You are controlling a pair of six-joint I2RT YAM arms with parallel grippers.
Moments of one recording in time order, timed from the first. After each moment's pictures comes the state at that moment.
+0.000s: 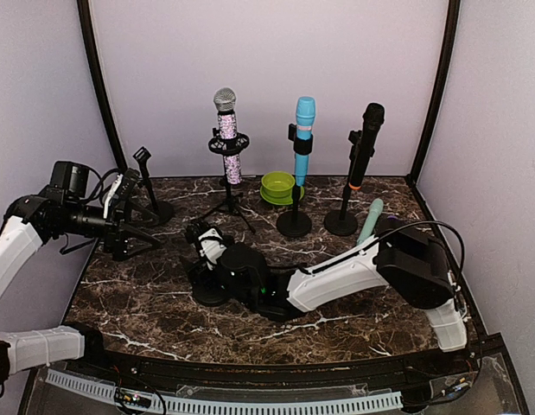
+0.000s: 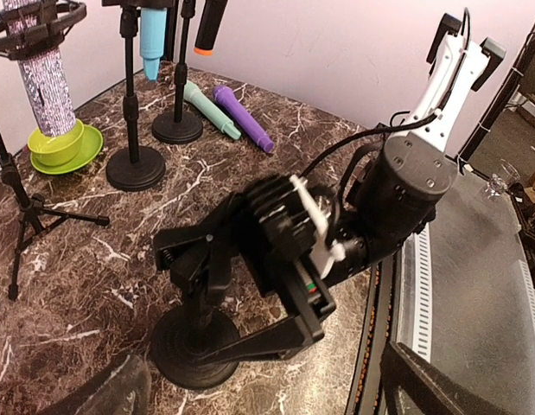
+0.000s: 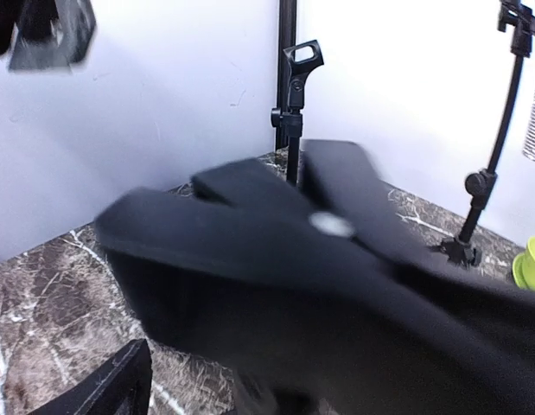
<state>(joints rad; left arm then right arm) -0.15 0.93 0.96 -0.82 1.00 0.48 1.30 2.21 1.40 0.69 0.47 0.02</state>
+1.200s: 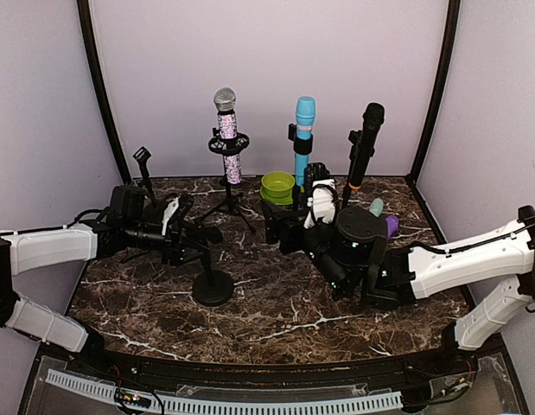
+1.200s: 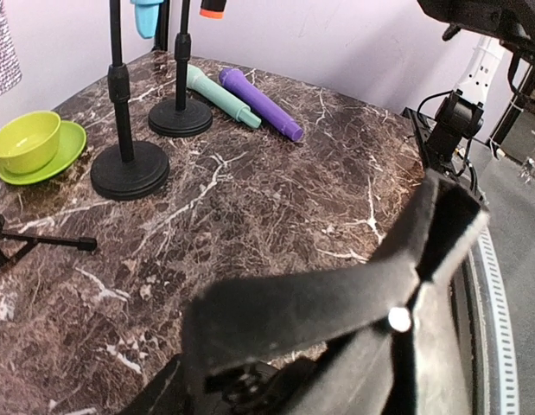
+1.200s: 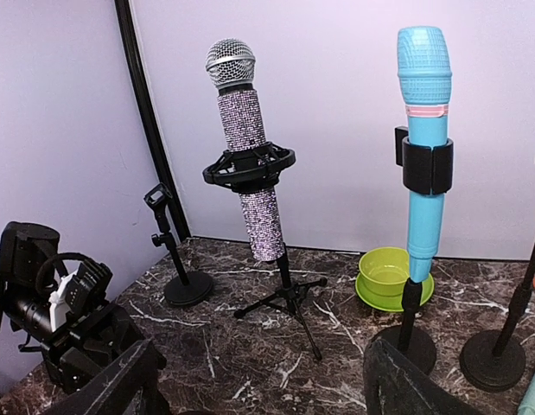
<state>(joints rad) -0.38 1.29 0.69 -0.01 0.86 0.28 1.31 1.46 0.92 0.60 0.81 0.14</state>
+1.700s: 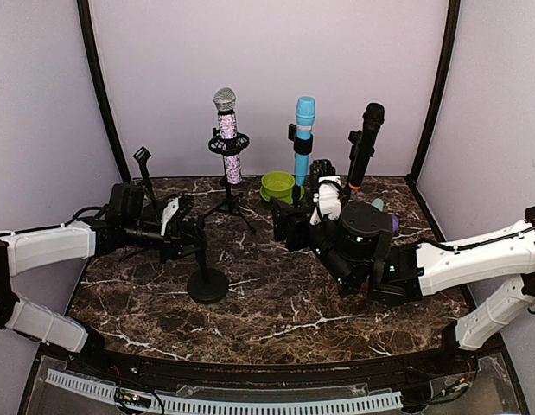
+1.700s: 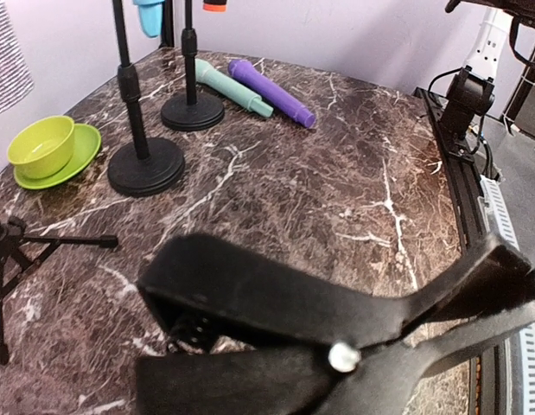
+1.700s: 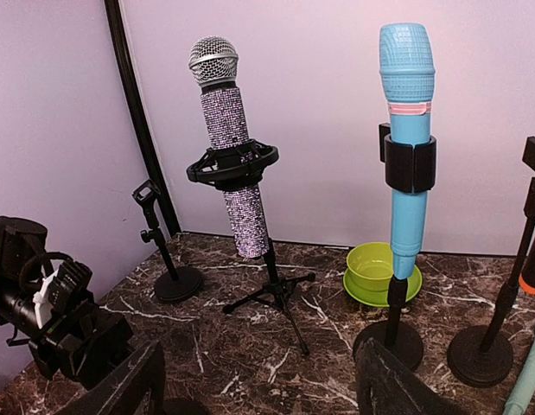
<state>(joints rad) -0.37 1.28 0.71 -0.06 0.83 0.39 1.30 1.41 0.92 0.52 0.82 0.17</state>
